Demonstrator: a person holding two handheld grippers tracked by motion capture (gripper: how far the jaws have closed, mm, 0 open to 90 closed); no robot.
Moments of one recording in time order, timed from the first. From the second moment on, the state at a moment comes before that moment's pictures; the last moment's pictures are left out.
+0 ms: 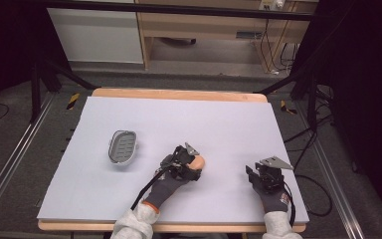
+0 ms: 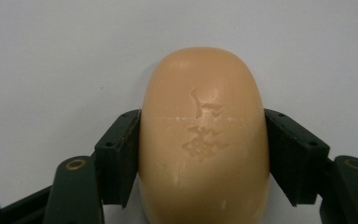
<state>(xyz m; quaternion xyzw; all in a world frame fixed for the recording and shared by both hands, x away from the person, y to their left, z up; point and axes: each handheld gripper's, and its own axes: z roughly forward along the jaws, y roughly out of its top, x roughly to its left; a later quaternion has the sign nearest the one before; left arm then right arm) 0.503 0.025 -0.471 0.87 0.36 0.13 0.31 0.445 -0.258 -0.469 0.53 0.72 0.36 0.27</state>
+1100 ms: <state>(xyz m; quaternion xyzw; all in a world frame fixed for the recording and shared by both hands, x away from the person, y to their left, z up) 0.484 0.066 -0.424 0.85 0.36 0.15 0.35 0.444 -0.259 -0.469 0.53 0.72 0.35 0.27</state>
